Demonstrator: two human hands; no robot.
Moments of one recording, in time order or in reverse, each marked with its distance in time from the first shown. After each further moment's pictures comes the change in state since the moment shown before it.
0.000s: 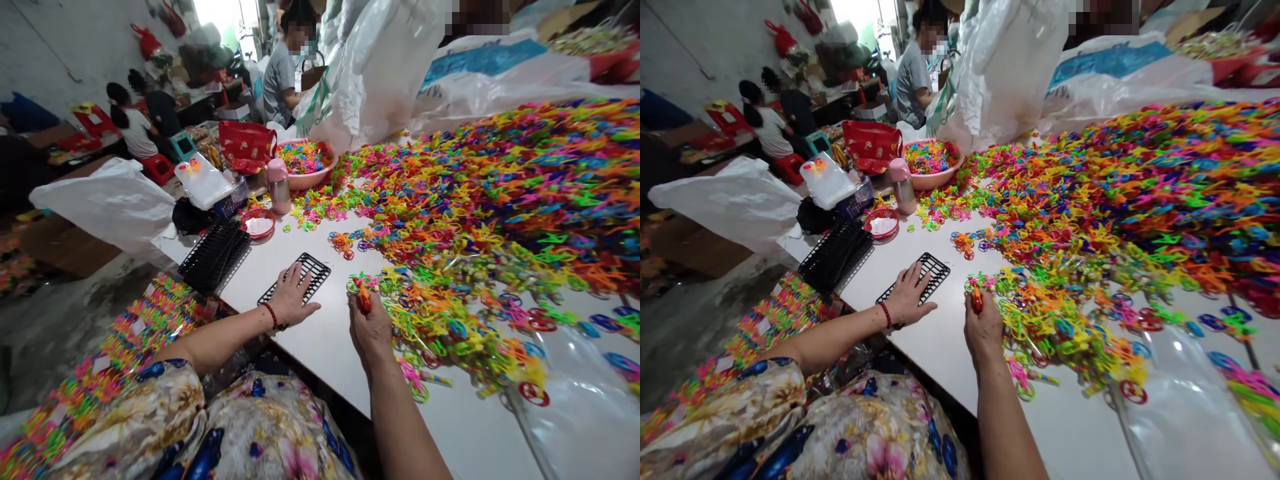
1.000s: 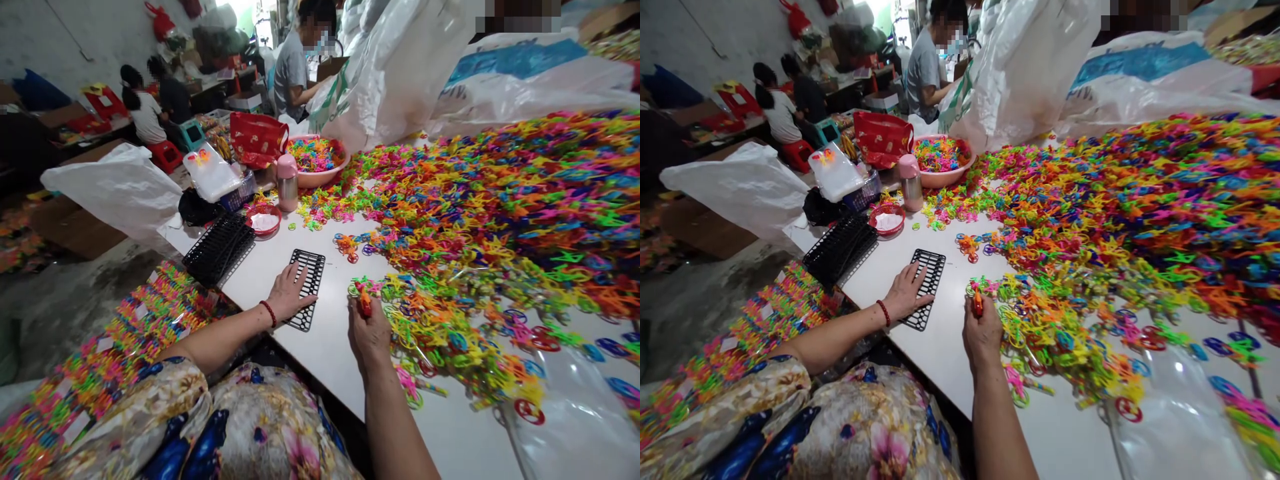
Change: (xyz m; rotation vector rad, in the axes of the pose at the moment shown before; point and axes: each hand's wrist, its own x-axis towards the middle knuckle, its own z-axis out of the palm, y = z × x) left_hand -0.002 -0.005 0.009 -0.017 0.045 -0.134; right_hand 0.000 -0.008 -0.004 0.030 -0.042 0.031
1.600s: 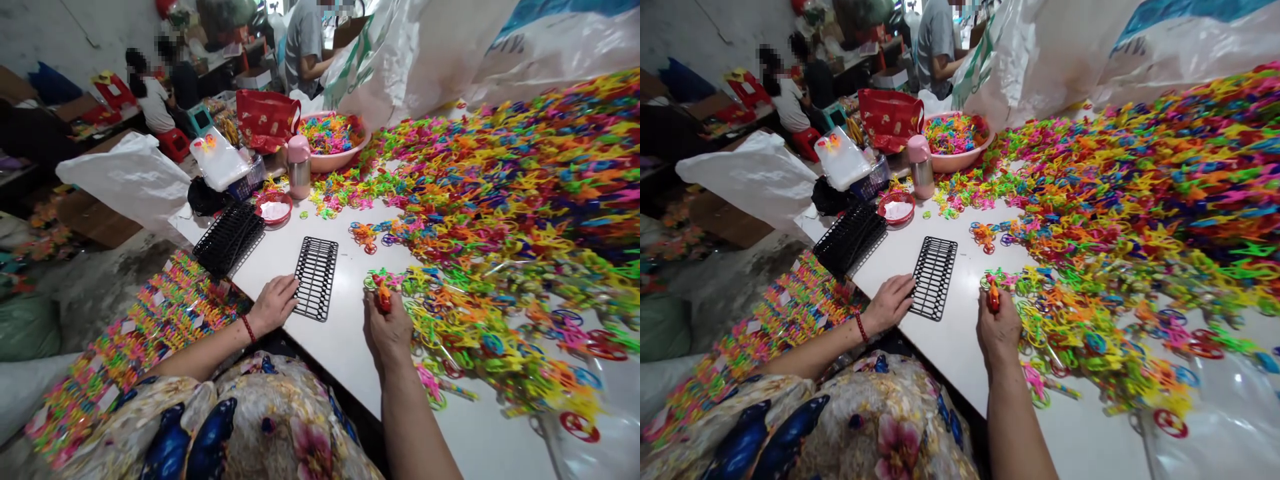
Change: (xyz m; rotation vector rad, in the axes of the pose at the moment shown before) left_hand -0.068 -0.029 -0.038 -0.113 0.093 0.112; right_hand 0.000 -0.002 0.000 -0.038 0.001 0.038
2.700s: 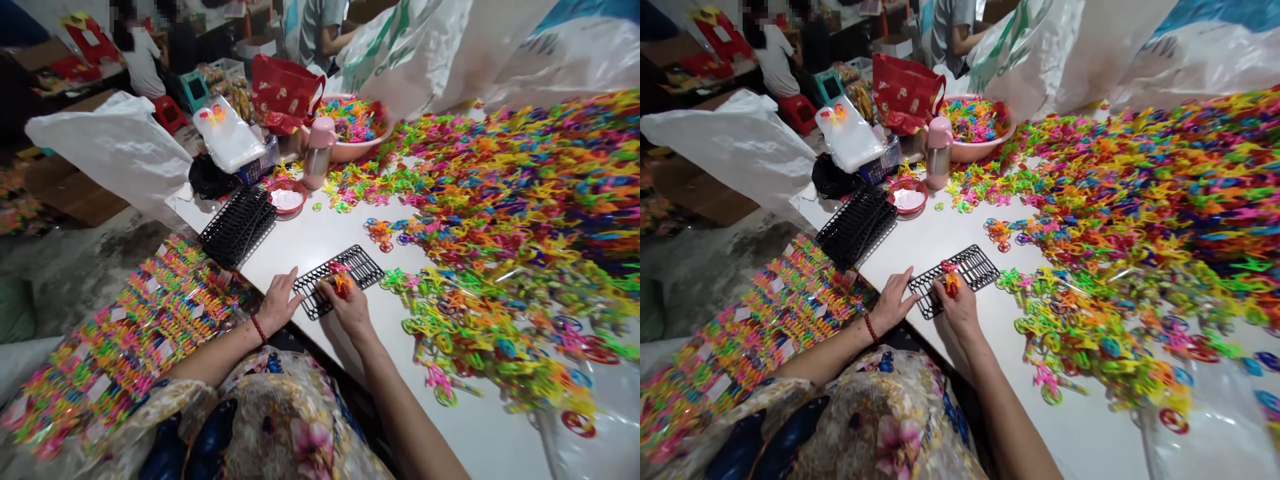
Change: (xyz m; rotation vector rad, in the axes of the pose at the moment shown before) left_hand -0.018 -0.010 0.013 -0.307 0.137 -0.205; right_hand -0.021 -0.085 0.062 0.351 -0.421 -0.005
